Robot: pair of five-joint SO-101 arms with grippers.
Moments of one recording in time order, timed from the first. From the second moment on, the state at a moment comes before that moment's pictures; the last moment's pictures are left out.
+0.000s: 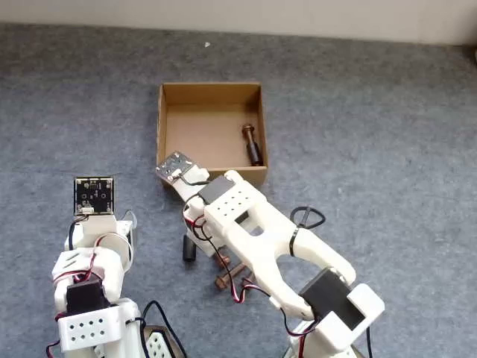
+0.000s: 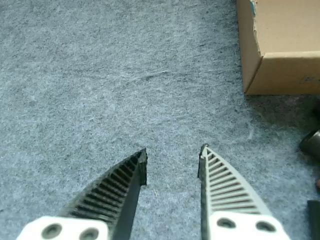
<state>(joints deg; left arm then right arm) -19.4 -91.4 89.0 55.3 -5.4 -47.8 2.8 21.8 66.9 8.6</state>
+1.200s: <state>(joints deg) -19.4 -91.4 89.0 55.3 -5.4 -39.6 -14.2 20.1 77.2 14.4</state>
